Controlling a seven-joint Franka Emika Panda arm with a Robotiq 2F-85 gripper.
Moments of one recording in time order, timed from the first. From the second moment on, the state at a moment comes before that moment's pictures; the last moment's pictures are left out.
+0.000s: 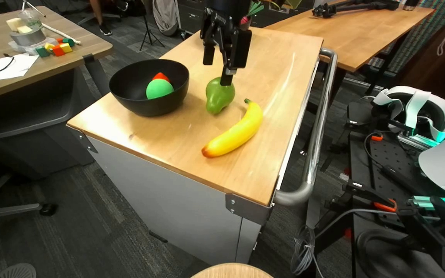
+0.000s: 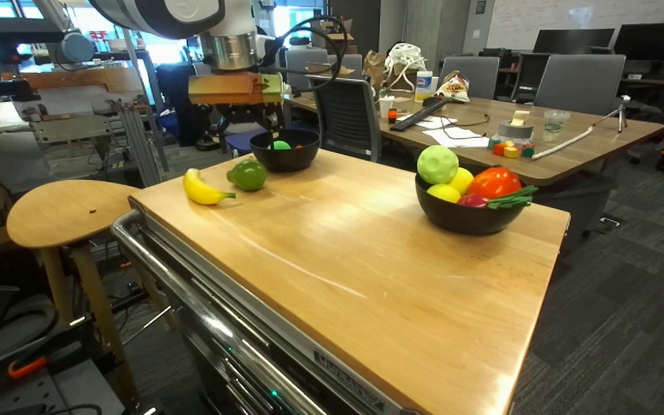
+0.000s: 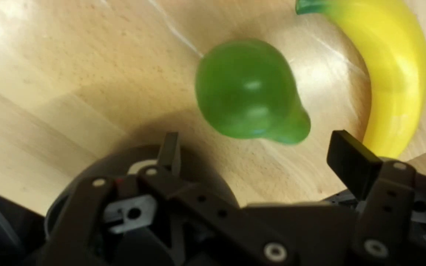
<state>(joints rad) 0.06 0.05 0.10 -2.28 0.20 2.51 -0.86</state>
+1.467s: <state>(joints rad) 0.06 0.20 0.11 -2.07 0.26 2.70 -0.90</state>
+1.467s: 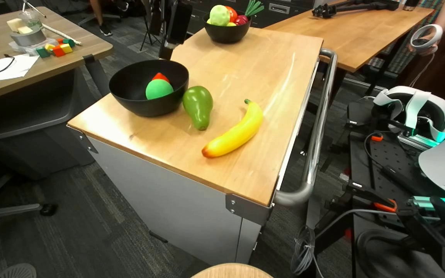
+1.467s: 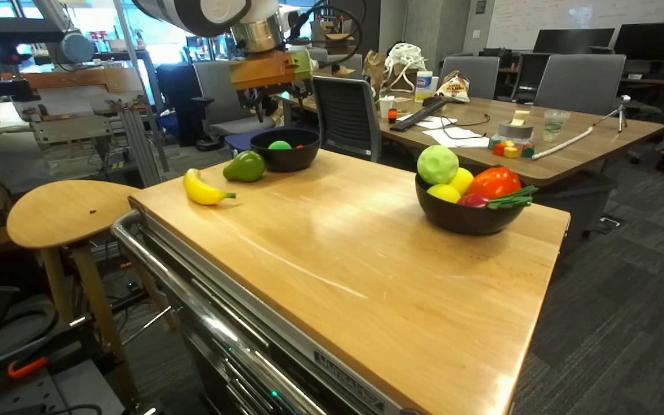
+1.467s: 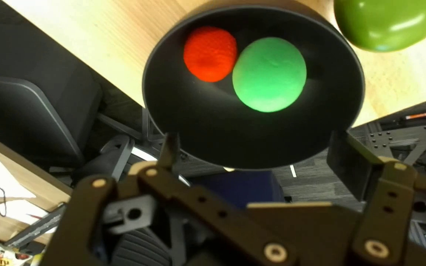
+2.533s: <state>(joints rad) 0.07 0.44 0.11 -1.94 -0.18 2.73 -0.54</state>
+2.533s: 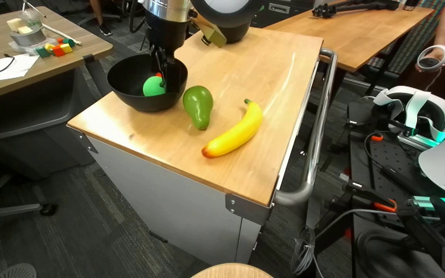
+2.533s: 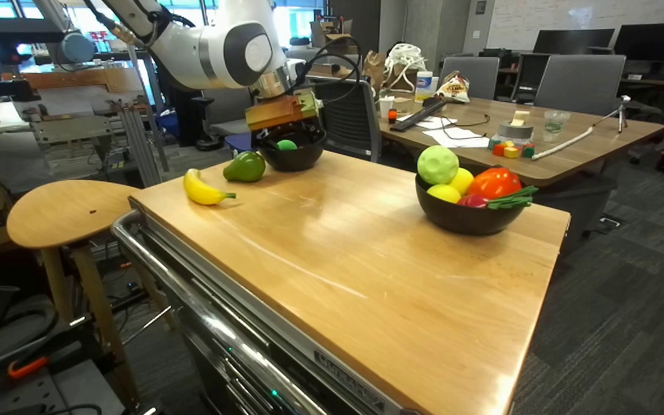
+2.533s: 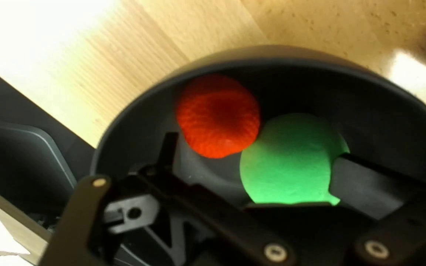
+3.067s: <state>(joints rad) 0.08 0.45 0.11 -1.90 -0.21 2.67 -0.47</state>
